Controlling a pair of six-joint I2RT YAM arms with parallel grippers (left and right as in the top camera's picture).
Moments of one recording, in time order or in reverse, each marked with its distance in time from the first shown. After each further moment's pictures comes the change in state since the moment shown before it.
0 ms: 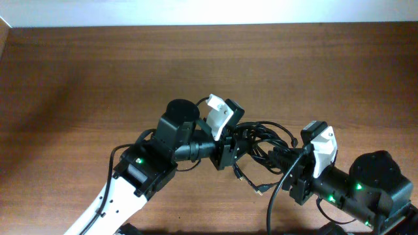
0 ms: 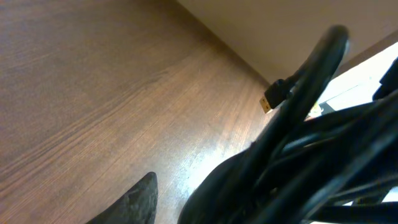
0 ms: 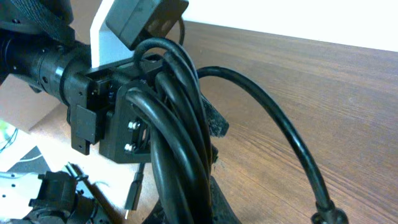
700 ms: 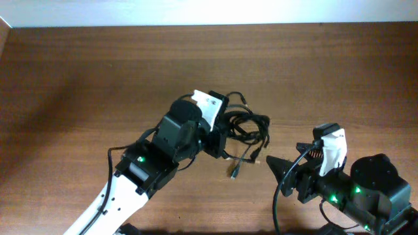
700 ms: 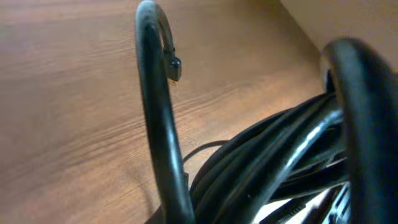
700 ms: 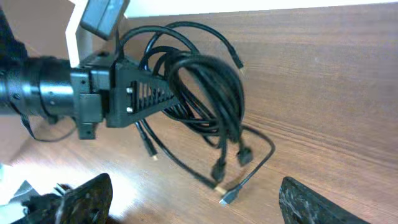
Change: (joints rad) left arm -0.002 0.010 0.001 -0.094 -0.395 -0.105; right arm 0.001 -0.011 0.003 -0.090 0.137 0.182
